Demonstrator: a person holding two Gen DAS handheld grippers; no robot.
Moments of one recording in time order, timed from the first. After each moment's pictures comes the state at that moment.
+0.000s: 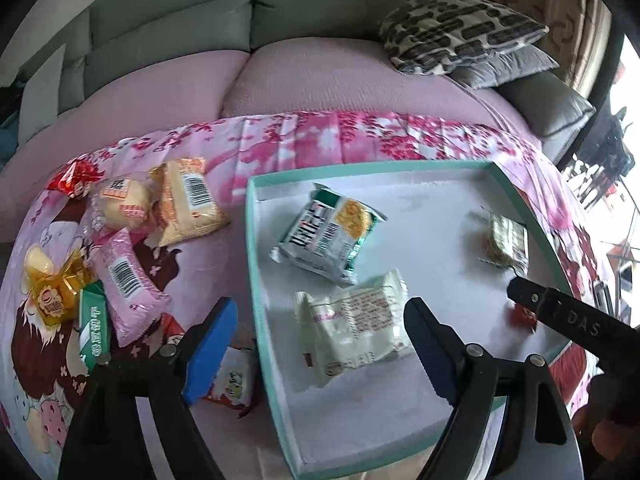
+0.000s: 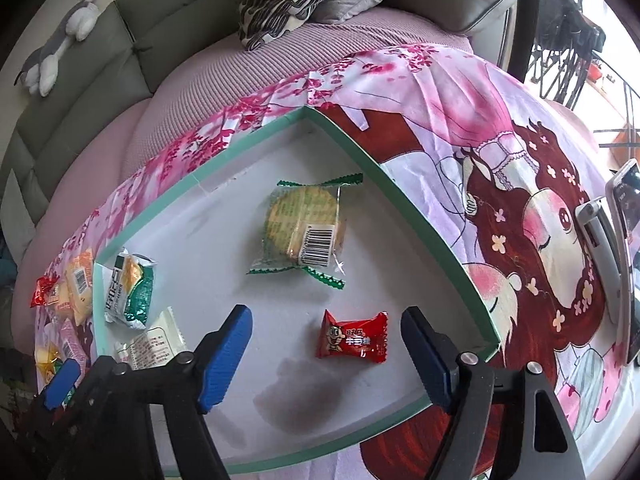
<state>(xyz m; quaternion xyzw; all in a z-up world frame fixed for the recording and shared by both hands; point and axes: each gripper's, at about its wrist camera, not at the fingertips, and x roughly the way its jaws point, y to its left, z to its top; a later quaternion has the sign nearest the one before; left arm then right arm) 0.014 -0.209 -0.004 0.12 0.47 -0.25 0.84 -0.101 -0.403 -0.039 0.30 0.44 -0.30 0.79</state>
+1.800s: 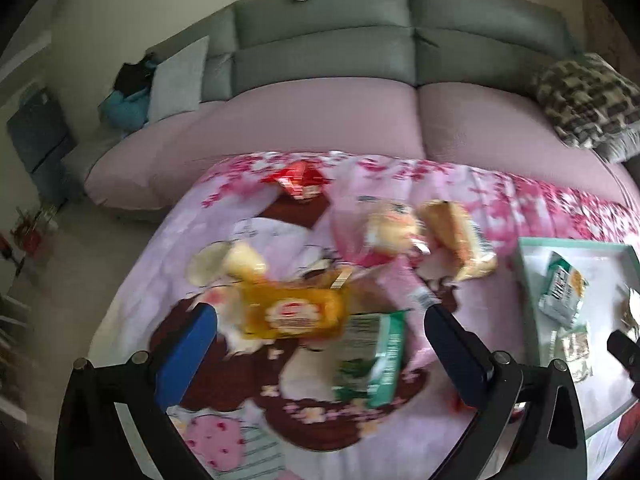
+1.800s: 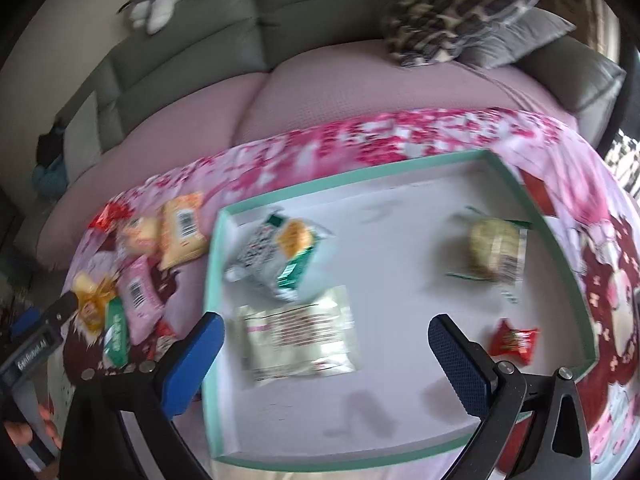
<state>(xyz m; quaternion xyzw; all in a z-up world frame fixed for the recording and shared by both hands) 0.076 -0.035 0.038 0.11 0.41 -0.04 0.91 -0.039 -0.297 -0.006 0.20 0.43 -0.17 0.86</state>
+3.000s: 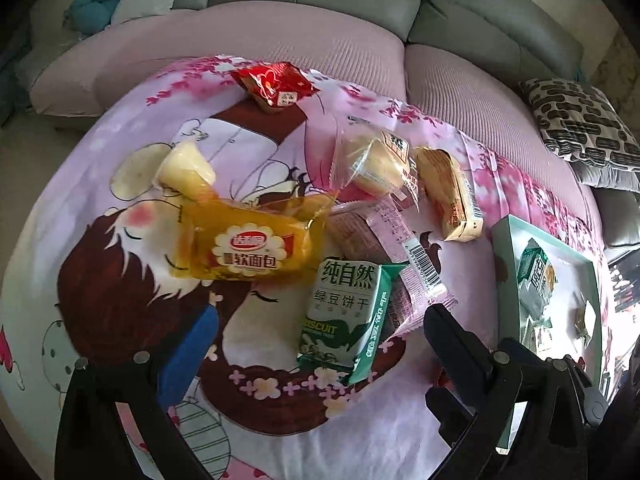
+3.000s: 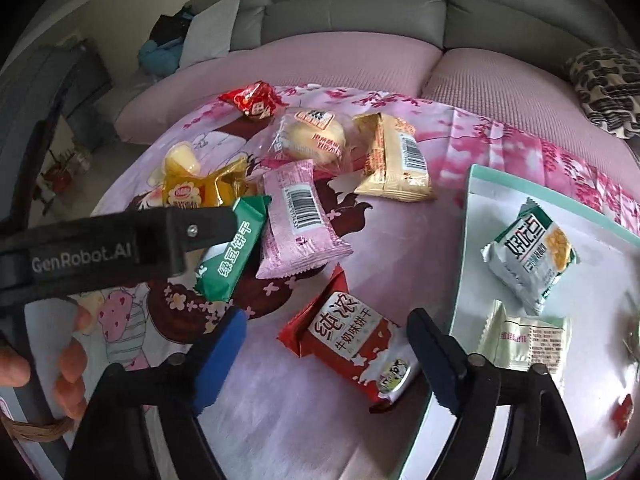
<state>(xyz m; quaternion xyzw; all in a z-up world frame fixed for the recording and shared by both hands) 0.107 -0.013 -0.018 -0.02 0.54 -0.13 0.83 0.022 -0.159 -0.044 0.05 0.47 0.04 0.88</state>
